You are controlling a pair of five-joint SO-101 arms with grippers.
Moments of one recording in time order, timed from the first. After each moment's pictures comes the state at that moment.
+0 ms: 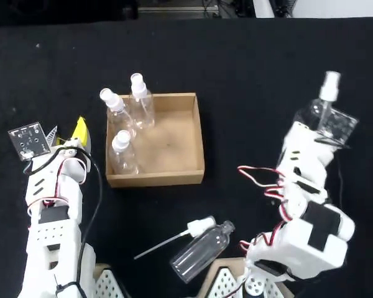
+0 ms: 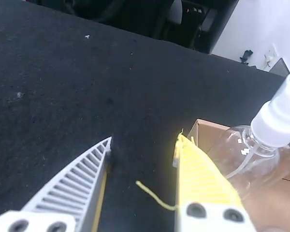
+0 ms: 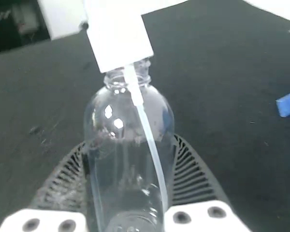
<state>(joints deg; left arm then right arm) -14.9 -59.6 87.3 -4.2 8.9 28.7 5.1 63.6 -41.4 -2.4</state>
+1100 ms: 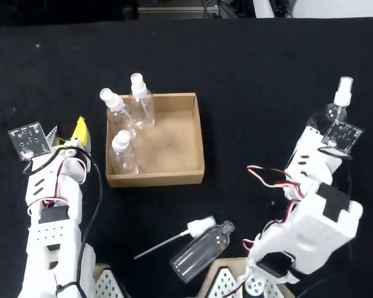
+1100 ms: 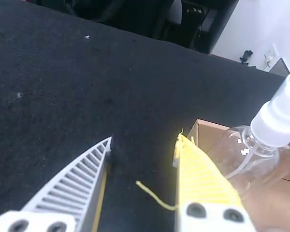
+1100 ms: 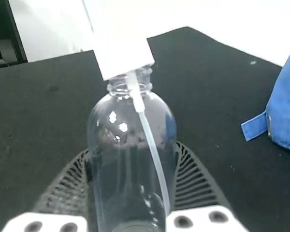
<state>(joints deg) -14.9 -59.6 87.3 -4.2 8.9 32.6 19.6 59.3 -56.2 2.5</state>
